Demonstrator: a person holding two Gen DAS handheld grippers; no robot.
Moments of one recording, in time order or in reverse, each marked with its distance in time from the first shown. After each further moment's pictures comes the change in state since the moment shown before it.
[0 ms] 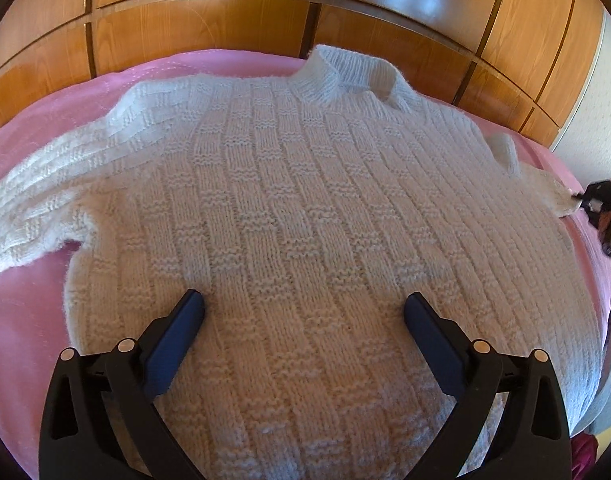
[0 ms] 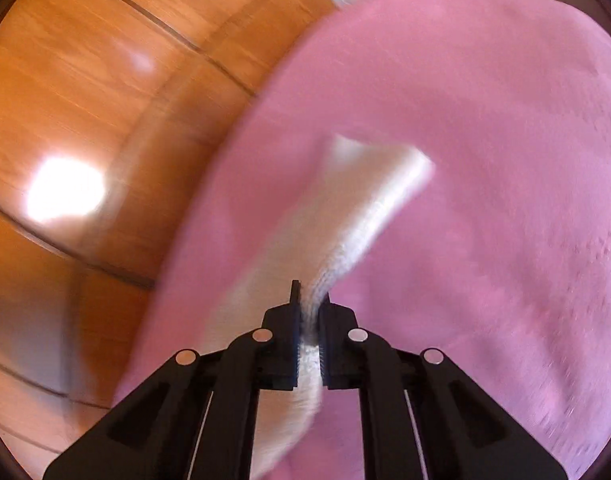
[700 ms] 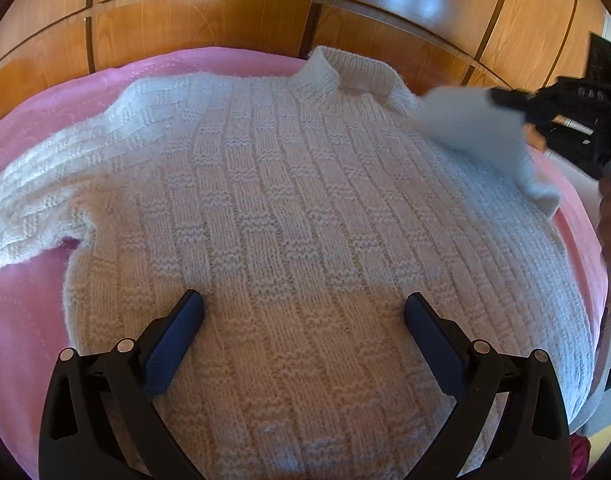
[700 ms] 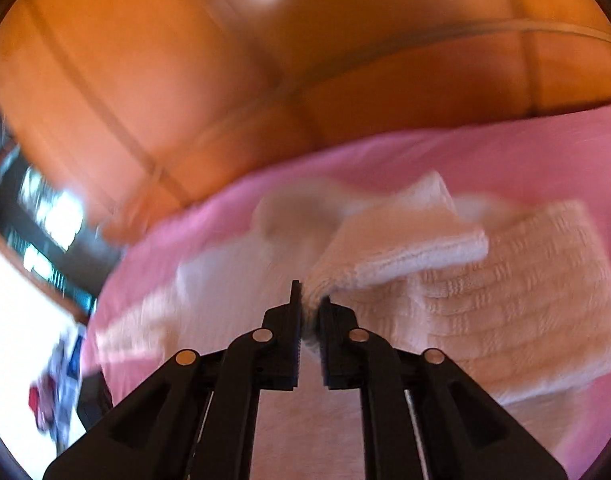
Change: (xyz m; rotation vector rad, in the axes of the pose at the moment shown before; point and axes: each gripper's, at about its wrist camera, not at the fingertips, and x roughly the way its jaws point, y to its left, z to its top) left arm -0.004 0.005 0.001 -0.022 0.008 -0.027; right arm -0.015 0.270 -0.346 -0.840 0.464 0.425
